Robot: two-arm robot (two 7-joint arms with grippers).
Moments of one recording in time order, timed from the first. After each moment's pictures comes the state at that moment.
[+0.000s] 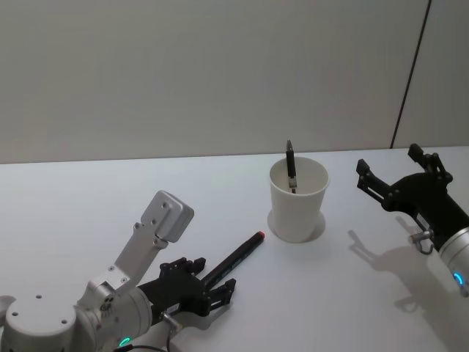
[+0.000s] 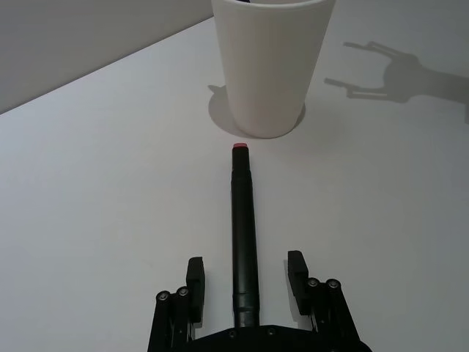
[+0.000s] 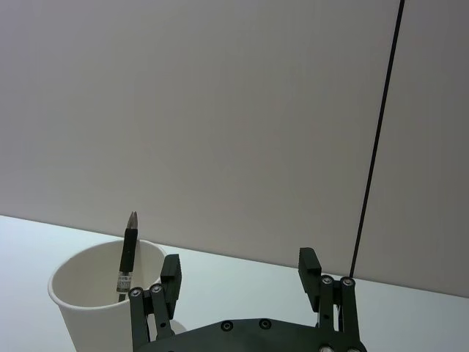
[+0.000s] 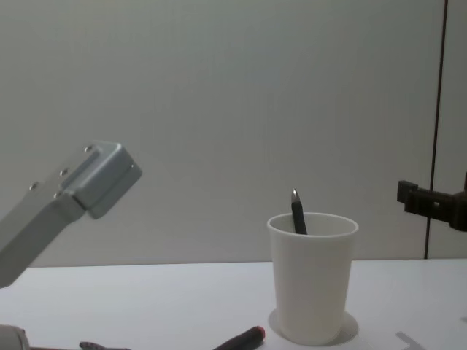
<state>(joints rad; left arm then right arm) -0.05 0.57 0.42 -1.83 -0.44 0.55 -0.24 -0.01 0.34 -0.23 -1.77 0.29 0.03 0.07</state>
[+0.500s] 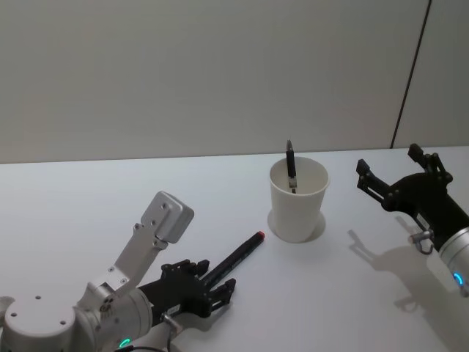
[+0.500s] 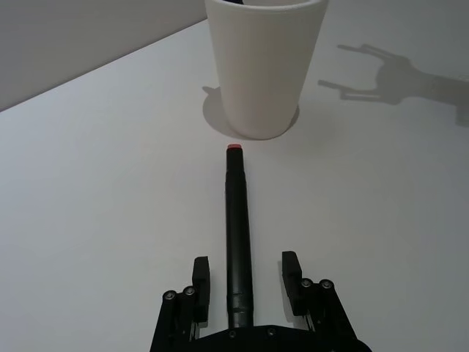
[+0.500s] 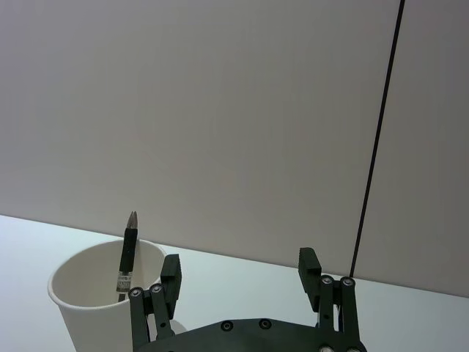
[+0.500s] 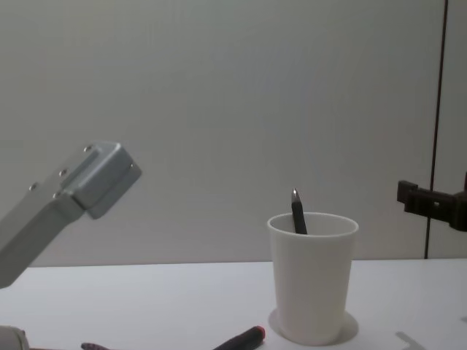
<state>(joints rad) -0.05 0.58 0.42 -1.83 -0.44 0.54 -0.25 -0.01 0.34 -0.23 -1.77 0.29 0.03 0.07</state>
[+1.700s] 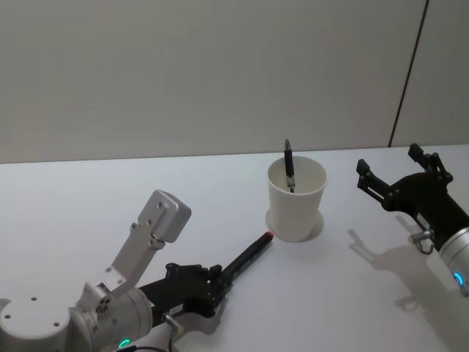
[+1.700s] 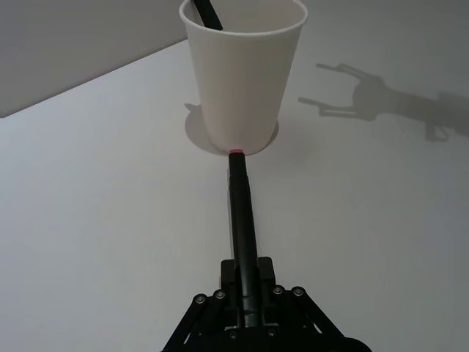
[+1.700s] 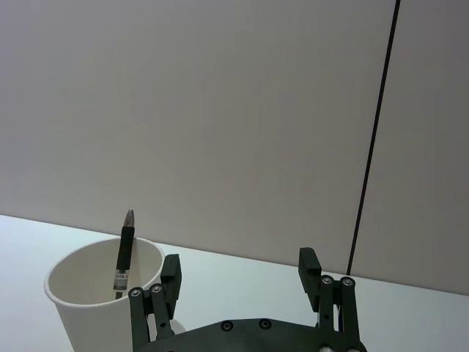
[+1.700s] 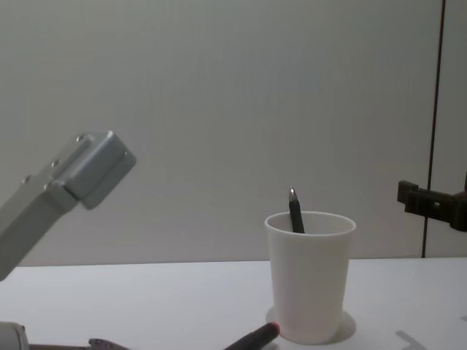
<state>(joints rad) -0.04 0.58 0.41 -1.83 -0.47 0.50 -0.28 -0.01 0.34 -0.23 -1.77 0.29 0.03 0.07</state>
